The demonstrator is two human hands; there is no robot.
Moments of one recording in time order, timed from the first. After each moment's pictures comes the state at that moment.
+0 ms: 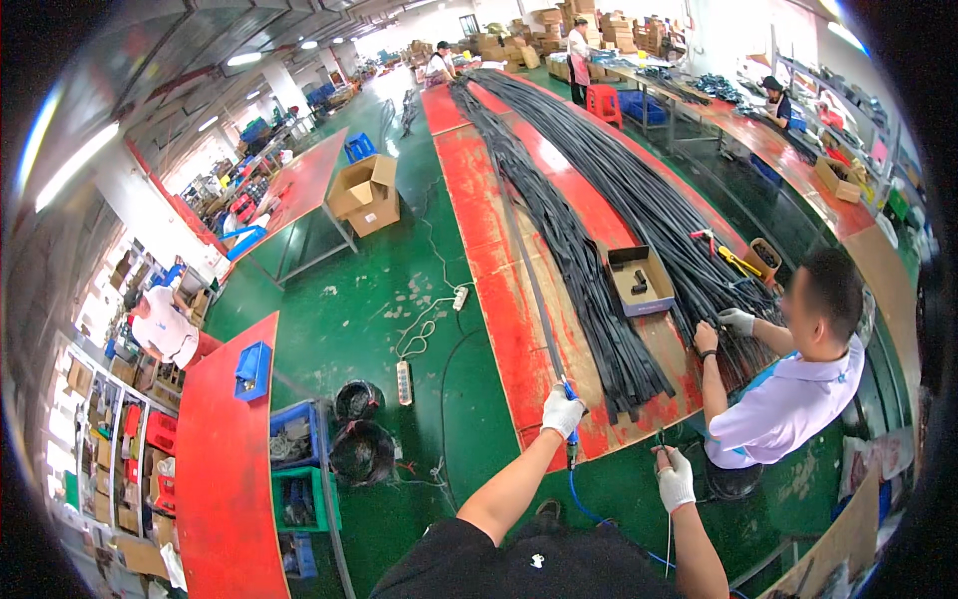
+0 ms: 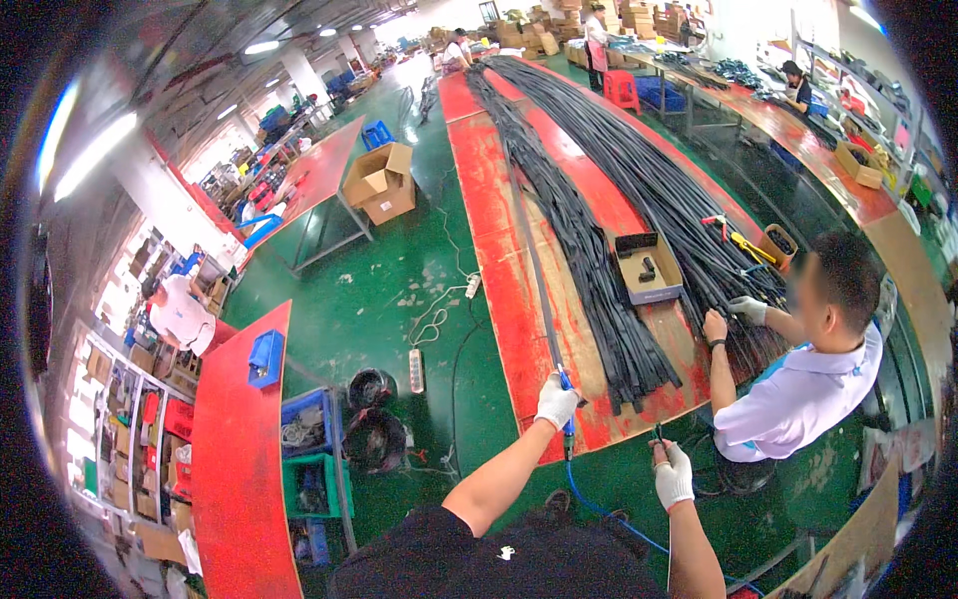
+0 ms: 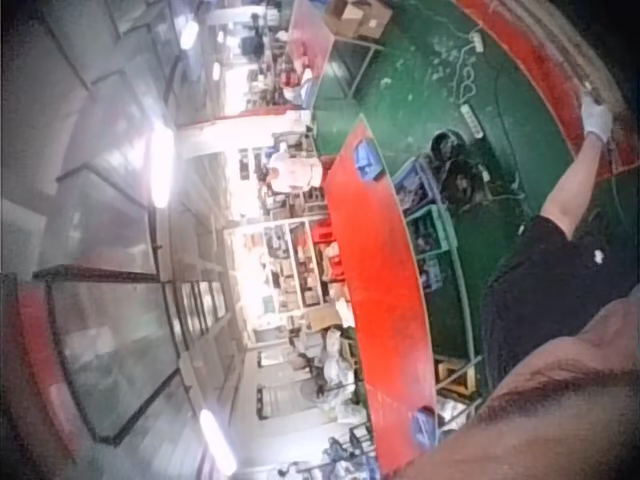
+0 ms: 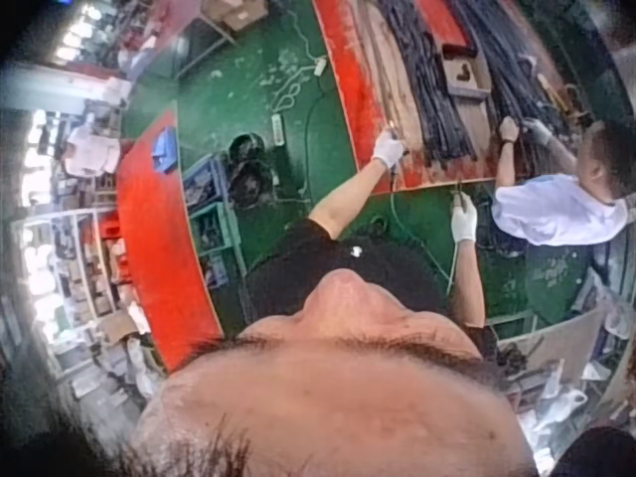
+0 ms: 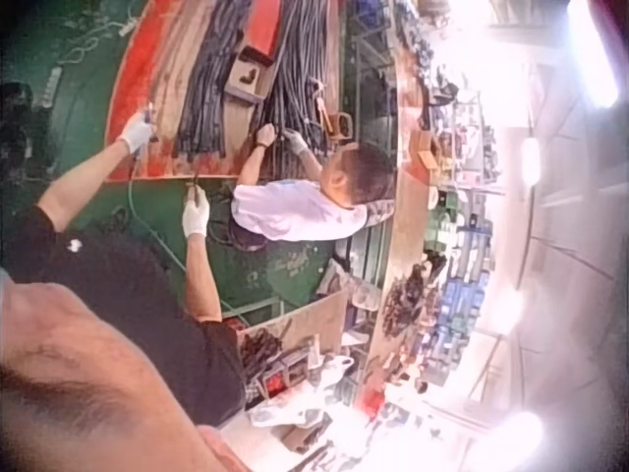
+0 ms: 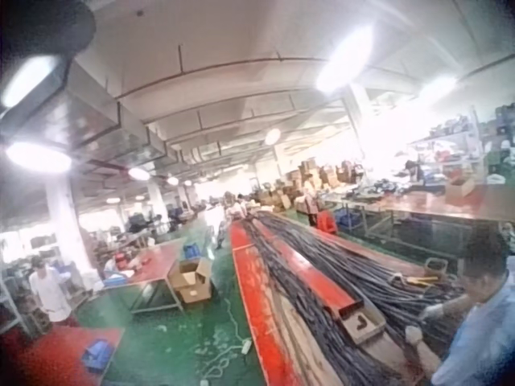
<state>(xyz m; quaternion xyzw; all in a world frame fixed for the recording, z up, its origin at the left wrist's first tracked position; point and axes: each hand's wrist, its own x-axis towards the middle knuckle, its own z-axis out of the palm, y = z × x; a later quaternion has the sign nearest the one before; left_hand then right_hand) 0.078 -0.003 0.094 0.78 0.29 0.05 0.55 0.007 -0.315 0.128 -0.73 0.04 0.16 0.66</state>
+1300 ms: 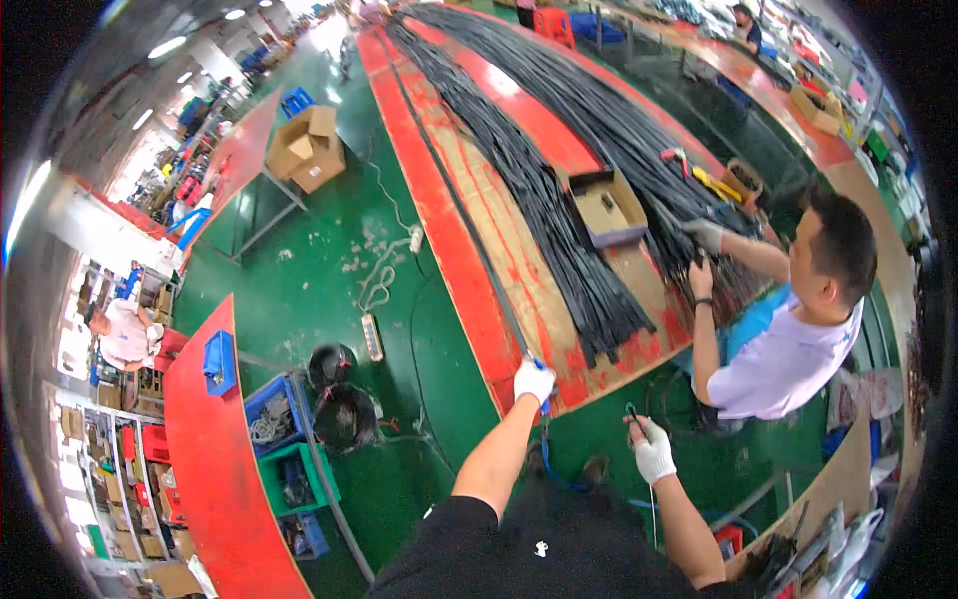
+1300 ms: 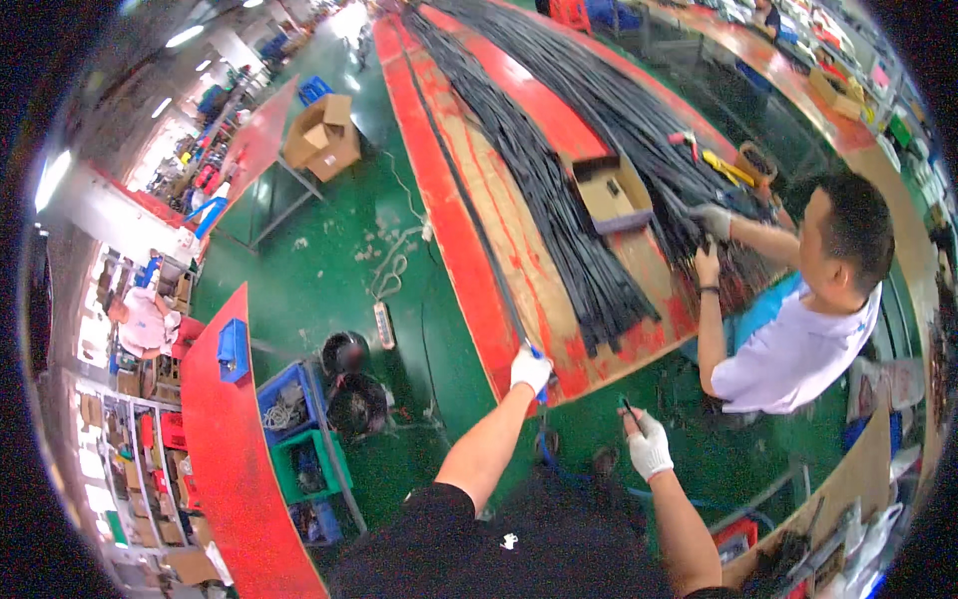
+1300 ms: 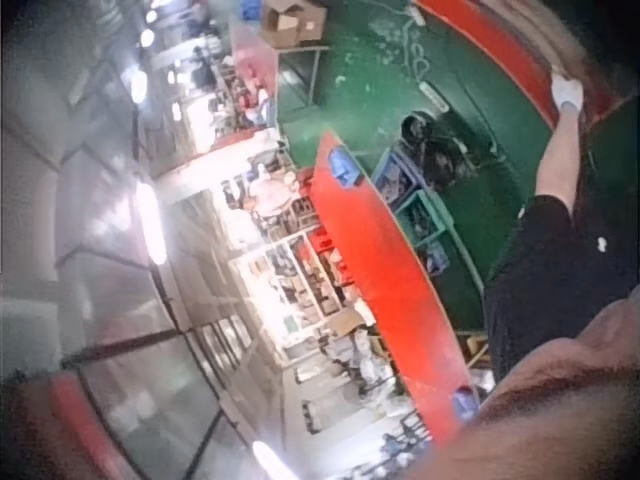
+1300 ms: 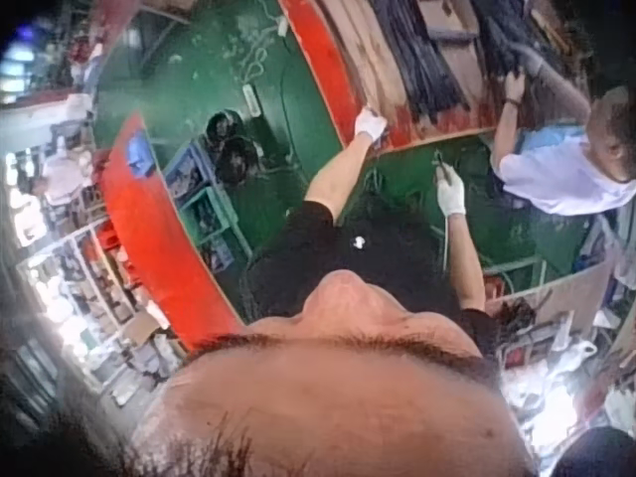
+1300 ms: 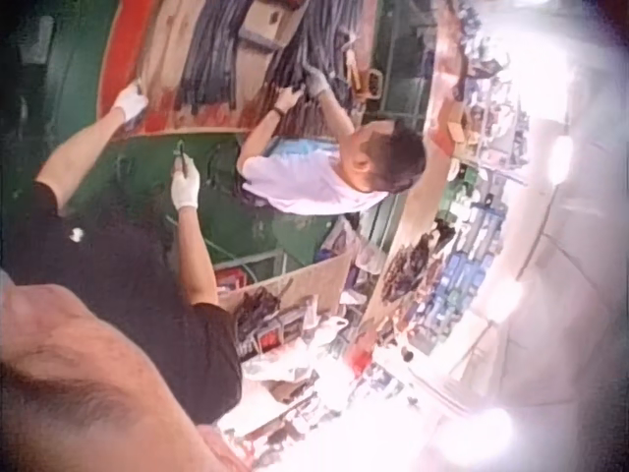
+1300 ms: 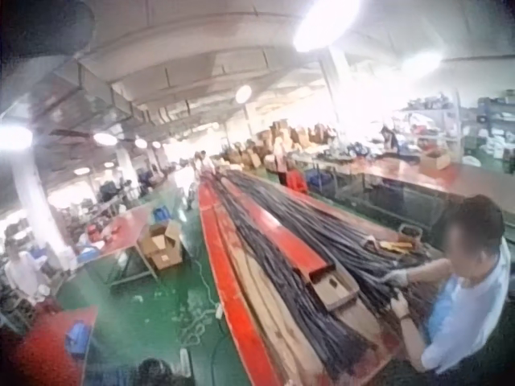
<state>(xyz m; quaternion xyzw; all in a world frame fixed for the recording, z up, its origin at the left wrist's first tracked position) 0.061 0.007 0.000 0.82 0.33 -0.05 0.47 -0.019 -0.301 0.116 -0.74 0.05 0.23 0.64</state>
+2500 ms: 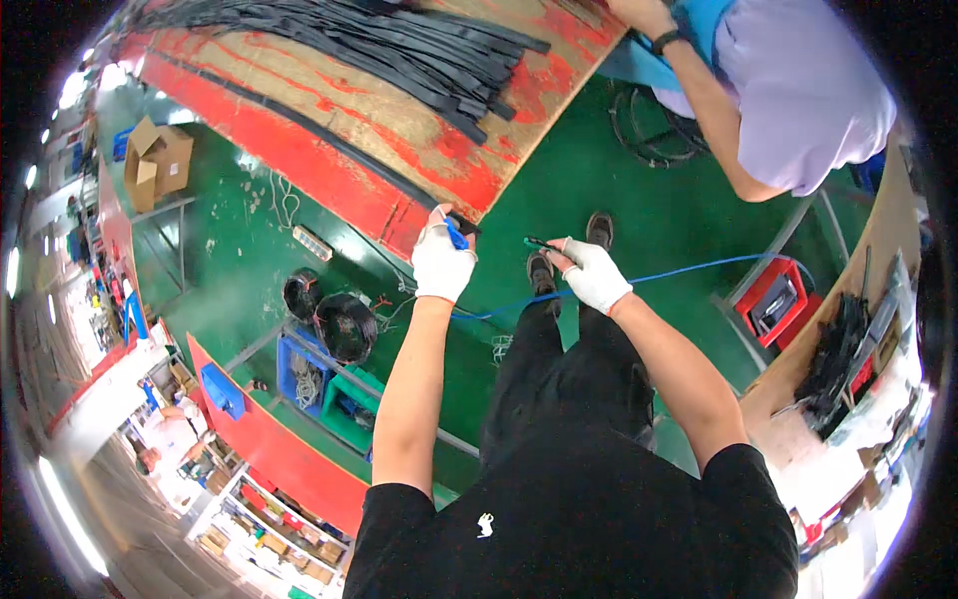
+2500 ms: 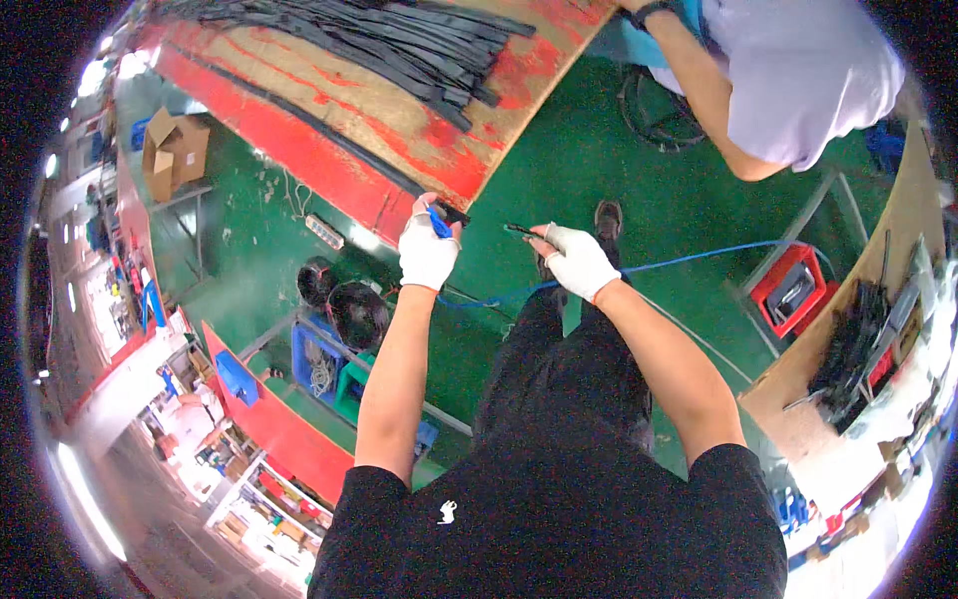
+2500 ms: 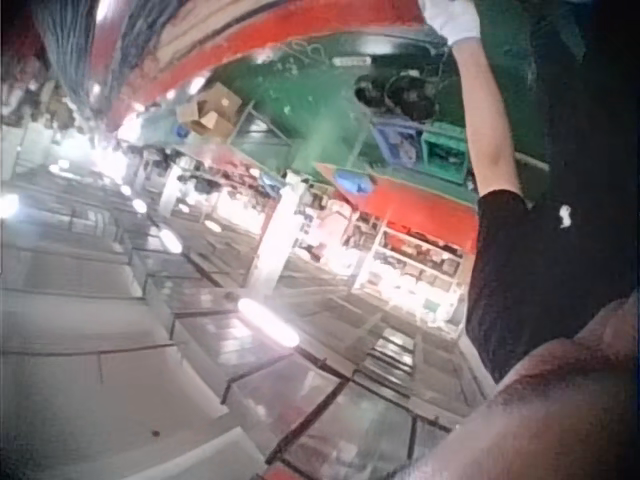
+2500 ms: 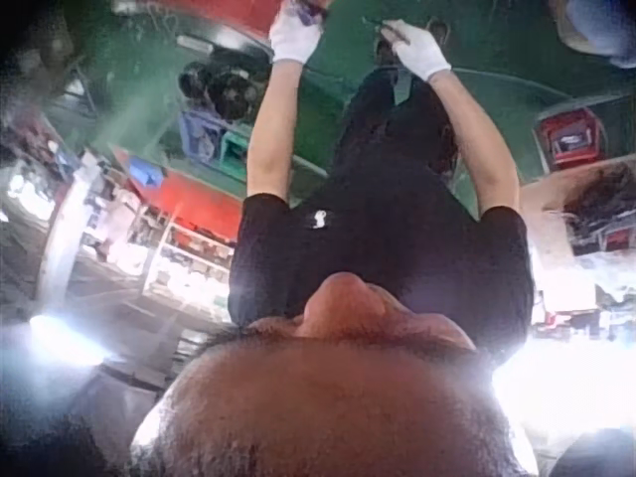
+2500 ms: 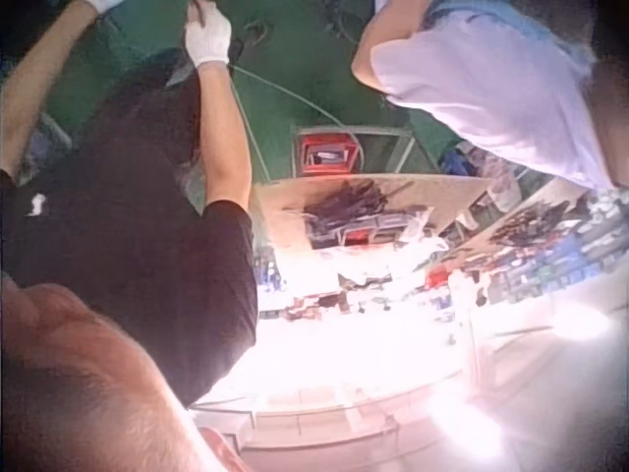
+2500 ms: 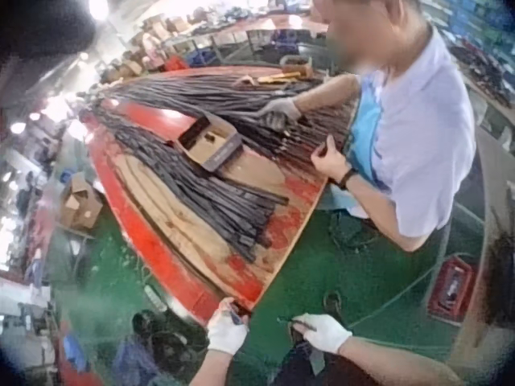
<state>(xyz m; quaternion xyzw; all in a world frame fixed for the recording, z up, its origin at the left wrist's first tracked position) -0.011 -0.031 -0.014 0.96 0.01 -0.11 0.25 -0.087 -0.298 -0.027 -0.78 0.08 0.25 0.57</state>
